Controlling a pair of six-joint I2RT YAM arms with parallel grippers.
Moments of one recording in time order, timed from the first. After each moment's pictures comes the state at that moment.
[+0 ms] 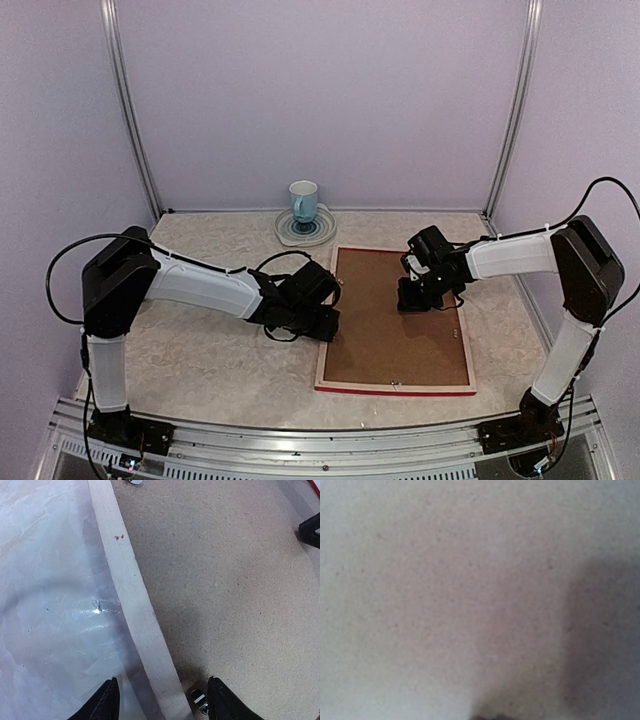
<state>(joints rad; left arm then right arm) -1.01 2.02 1.27 -0.21 -0.18 -0.55 0.55 1.76 1.02 -0.33 -0.09 0.46</state>
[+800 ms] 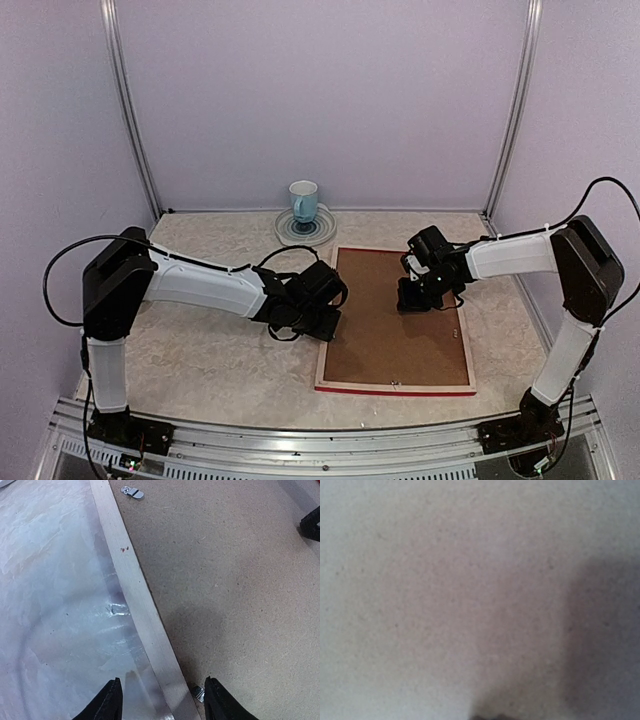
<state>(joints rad) -1.04 2.02 1.33 -0.31 -0.28 -0.49 0.55 1.77 1.02 -0.33 -0.10 0.46</state>
